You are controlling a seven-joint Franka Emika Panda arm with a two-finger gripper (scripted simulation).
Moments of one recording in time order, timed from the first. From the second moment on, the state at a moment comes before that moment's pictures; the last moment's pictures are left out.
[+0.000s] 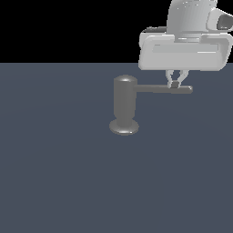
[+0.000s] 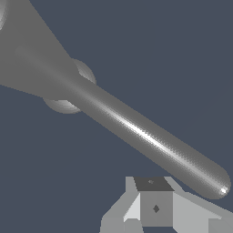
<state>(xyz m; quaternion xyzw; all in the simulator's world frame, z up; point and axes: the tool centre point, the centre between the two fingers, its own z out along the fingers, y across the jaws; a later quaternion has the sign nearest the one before) -0.073 -0.158 0.236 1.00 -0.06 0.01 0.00</state>
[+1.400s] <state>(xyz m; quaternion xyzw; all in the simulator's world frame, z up) 0.001 -0.206 0.236 1.00 -0.04 0.01 0.00</state>
